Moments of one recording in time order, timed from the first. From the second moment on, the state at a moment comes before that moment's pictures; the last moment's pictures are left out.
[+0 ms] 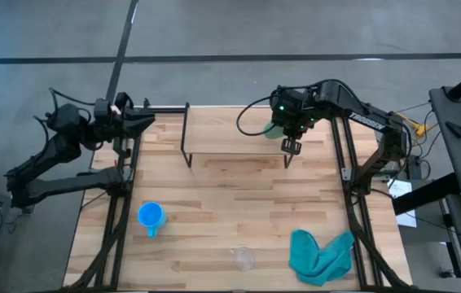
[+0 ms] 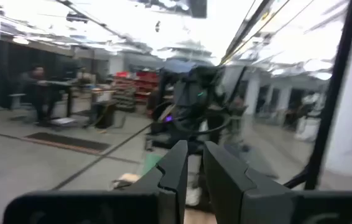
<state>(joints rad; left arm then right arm) 0.42 0.60 0.90 -0.13 0.24 -0.16 -0.27 1.63 1.92 -1.57 0.11 -0.04</state>
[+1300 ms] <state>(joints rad) 0.37 1.55 1.26 0.08 0.21 -0.05 -0.27 1.64 1.92 -1.56 0.10 -0.03</state>
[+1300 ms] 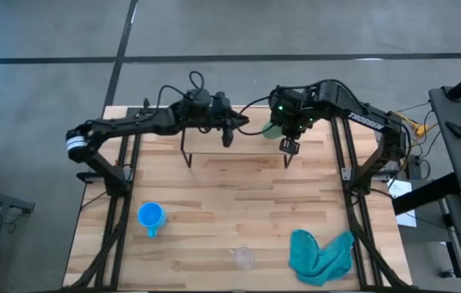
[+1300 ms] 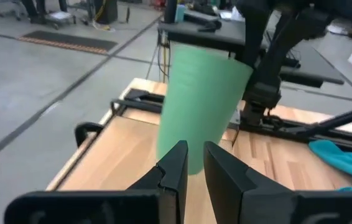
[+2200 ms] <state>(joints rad) 0.34 1.74 1.26 0.28 0.19 -0.18 -0.27 1.64 1.92 -1.53 0.10 -0.03</state>
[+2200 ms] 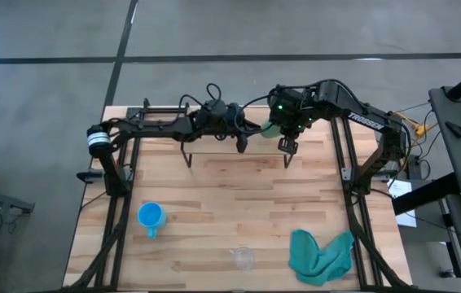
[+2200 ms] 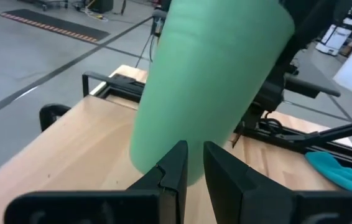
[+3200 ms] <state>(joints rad) 0.33 1.77 1.25 0.28 0.15 -0.20 -0.27 1.64 1.92 -1.48 0.05 0.03</state>
